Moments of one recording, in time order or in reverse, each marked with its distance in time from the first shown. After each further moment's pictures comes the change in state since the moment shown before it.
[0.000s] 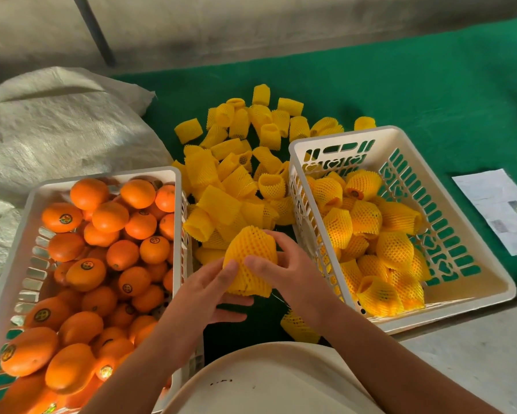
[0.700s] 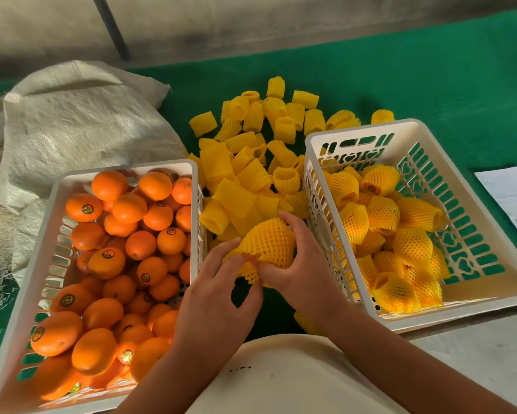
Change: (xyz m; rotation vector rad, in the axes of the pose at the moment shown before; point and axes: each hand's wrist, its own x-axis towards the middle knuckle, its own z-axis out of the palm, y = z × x) left_hand -0.023 -0.014 0.008 0.948 0.404 0.629; right_hand 0.004 0.006 0.017 -0.330 0.195 -0.168
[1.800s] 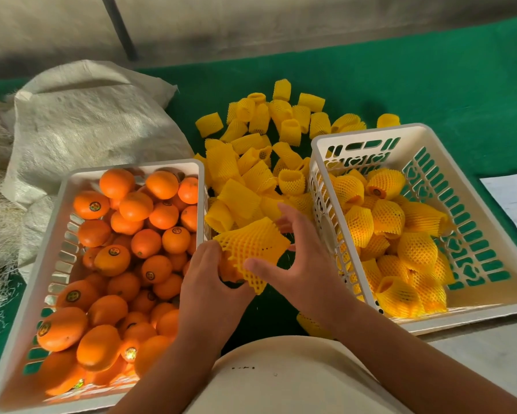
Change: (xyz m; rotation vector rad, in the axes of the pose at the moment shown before) left_hand 0.007 -0.017 0.005 -0.145 0.100 -0.244; right_hand 0.001 -0.022 -0.005 -0.096 -0.063 -0.112
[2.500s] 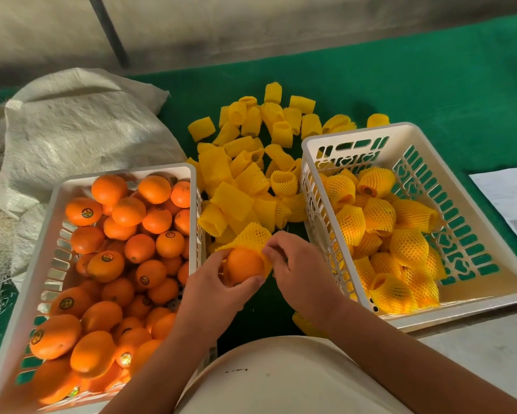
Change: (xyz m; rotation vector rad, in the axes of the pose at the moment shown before) left_hand 0.005 -0.004 0.007 -0.123 -0.256 -0.133; right_hand 0.001 0.023 0.003 -0.159 0.049 -0.068
